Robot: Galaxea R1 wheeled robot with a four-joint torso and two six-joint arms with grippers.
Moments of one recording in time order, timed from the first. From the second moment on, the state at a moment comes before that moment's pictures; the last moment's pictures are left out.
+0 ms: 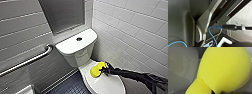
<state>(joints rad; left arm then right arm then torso) 1.45 2.58 -1.74 0.18 0.11 -0.10 -0.41 2.83 -2.28 0.45 -0.16 0.23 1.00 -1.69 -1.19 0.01</state>
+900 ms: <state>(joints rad) 1.45 2.59 -1.74 0.18 0.11 -0.10 -0.60 2.45 -1.87 0.45 -0.06 0.23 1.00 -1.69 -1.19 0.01</state>
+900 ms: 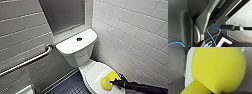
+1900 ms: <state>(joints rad) 1.45 2.59 -1.74 0.20 0.10 -0.10 -1.08 2.10 -1.51 0.43 0.17 0.23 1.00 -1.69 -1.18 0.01</state>
